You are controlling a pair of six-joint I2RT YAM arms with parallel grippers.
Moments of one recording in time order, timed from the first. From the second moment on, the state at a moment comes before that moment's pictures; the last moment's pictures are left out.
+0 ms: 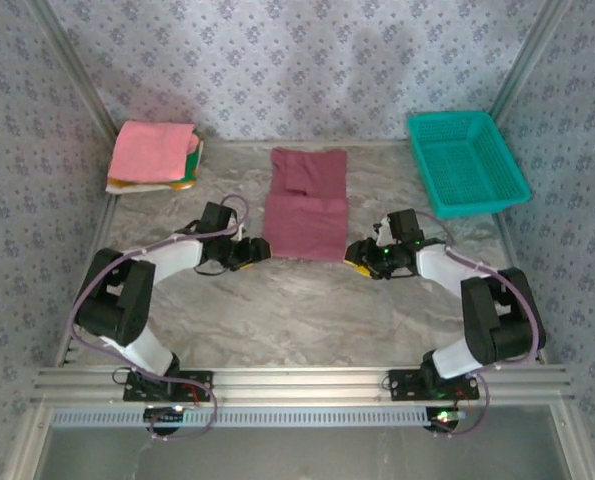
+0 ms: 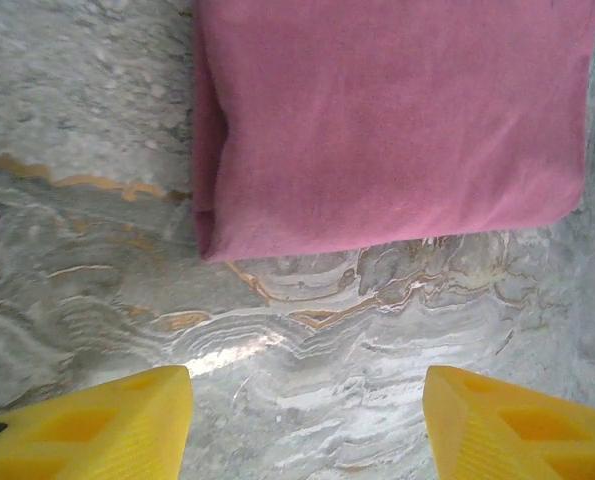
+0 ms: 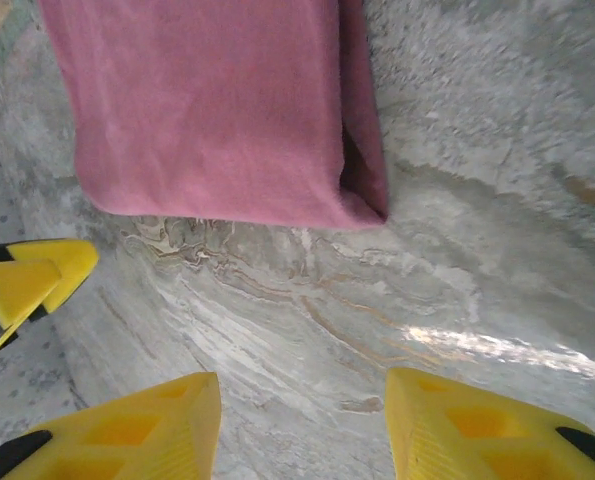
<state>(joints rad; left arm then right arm) -0.38 1.63 0.85 -0.24 0.51 -0.57 0.25 1.49 0.72 -0.24 -0.62 0.71</state>
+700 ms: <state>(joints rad) -0.37 1.81 1.00 -0.30 0.52 -0.56 0.28 1.62 0.72 -0.05 -0.68 0.81</state>
